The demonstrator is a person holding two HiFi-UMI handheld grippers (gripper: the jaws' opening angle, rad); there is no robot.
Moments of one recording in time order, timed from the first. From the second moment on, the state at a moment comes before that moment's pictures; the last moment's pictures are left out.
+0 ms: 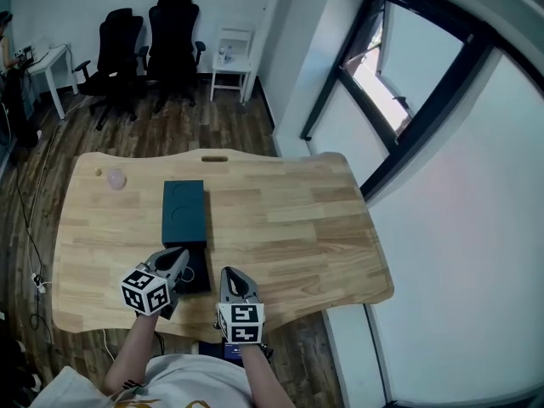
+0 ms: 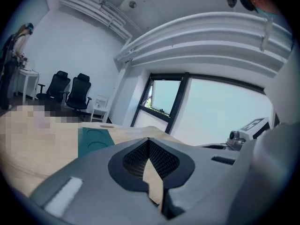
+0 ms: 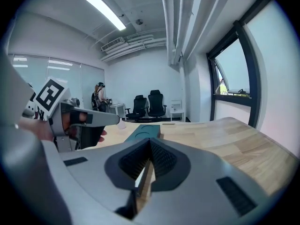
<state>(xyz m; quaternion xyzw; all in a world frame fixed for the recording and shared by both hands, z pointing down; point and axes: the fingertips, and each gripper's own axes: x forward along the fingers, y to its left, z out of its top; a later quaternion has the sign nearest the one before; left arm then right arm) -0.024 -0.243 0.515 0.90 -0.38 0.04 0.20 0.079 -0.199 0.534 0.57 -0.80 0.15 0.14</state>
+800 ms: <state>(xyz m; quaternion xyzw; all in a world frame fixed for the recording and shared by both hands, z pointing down) -0.035 -0.218 0.463 0.91 -0.41 0.02 0.07 0.081 -0.179 0.503 0.58 -0.80 0.11 0.12</state>
